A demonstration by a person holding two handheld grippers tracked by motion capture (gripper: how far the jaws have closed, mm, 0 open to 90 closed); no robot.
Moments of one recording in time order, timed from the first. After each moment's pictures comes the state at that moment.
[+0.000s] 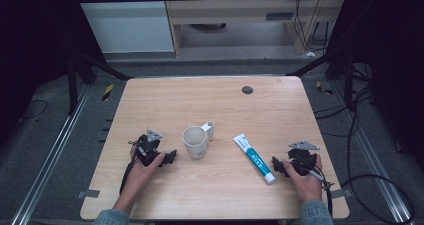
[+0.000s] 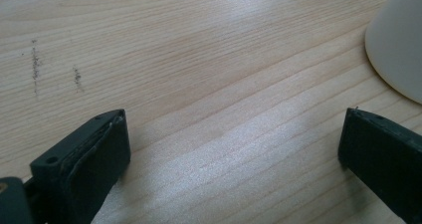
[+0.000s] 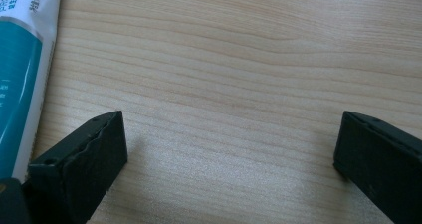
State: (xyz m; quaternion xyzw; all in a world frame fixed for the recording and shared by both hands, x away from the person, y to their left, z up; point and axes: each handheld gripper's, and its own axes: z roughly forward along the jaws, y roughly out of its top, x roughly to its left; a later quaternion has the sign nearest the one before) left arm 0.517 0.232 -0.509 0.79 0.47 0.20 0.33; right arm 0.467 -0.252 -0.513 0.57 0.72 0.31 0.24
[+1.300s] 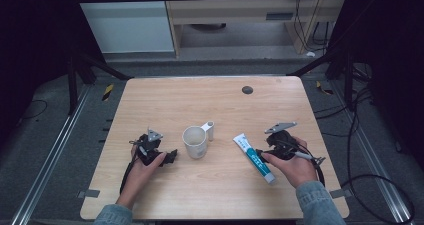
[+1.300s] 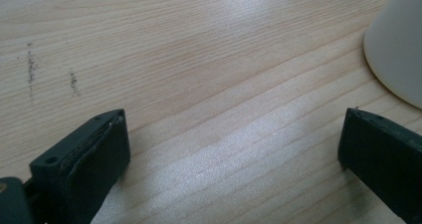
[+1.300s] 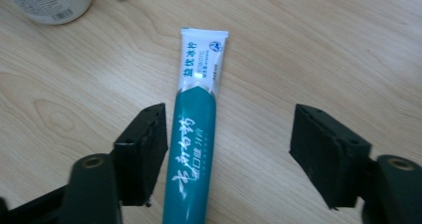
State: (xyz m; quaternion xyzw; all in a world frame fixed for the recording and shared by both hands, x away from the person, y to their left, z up) left arm 0.519 0.229 -0.509 0.79 0.47 0.20 0.33; right arm 0.474 -0.184 -0.415 0.45 0.83 0.27 0.18
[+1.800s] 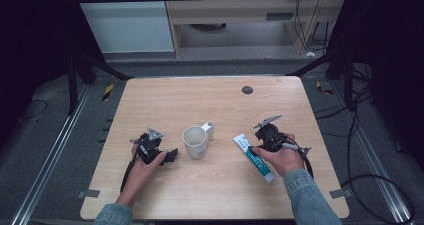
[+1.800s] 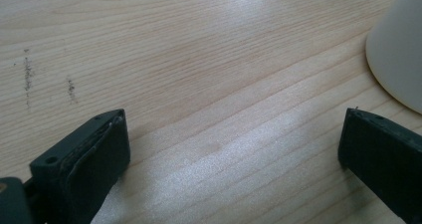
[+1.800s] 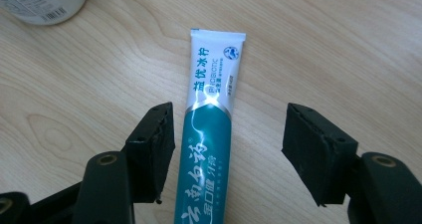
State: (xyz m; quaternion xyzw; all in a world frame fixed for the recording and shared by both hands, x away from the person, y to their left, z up) left arm 0.523 0.229 -0.508 0.80 0.47 0.20 0.33; right arm 0.502 -0.161 -0.426 0.46 0.84 0.24 0.15
